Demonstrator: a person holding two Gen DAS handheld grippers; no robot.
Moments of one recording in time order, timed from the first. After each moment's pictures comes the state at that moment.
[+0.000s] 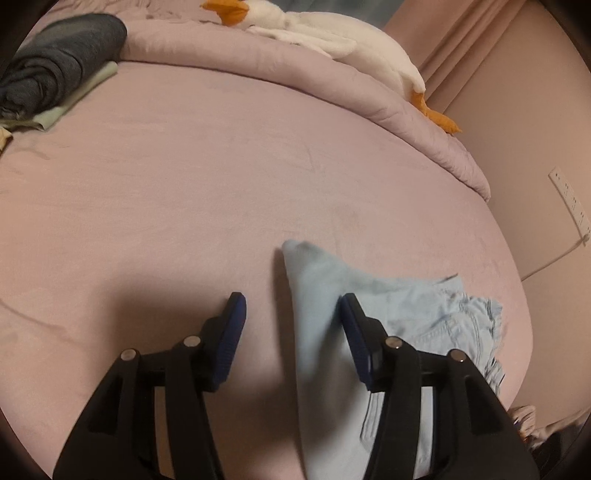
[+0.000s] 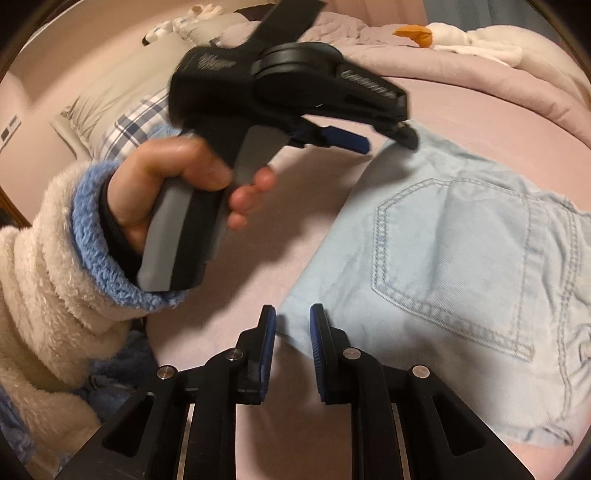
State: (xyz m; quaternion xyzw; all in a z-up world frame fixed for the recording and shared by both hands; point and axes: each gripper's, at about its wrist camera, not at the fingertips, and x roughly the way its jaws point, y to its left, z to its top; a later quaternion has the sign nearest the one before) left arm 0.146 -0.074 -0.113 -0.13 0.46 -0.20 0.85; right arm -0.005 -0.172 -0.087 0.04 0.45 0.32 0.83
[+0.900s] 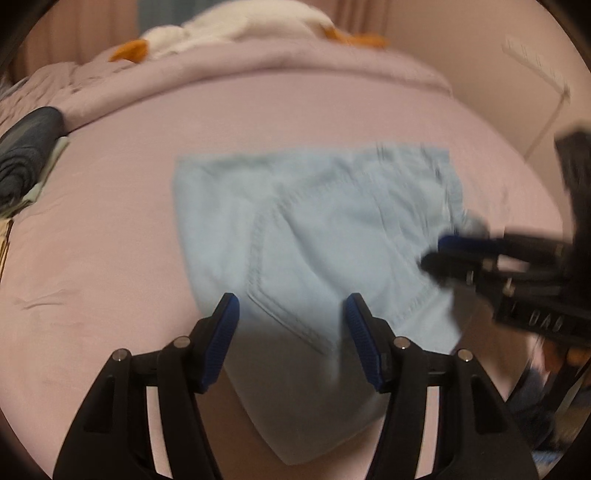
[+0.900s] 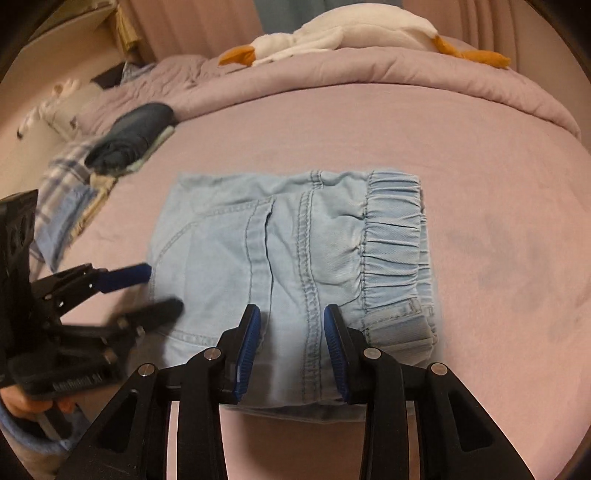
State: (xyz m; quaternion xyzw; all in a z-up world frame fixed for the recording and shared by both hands) left arm 0.057 -0.147 -0.123 0.09 0.46 -0.25 0.85; right arm 0.018 -0.266 -0.088 0.12 0.46 0.07 0.88
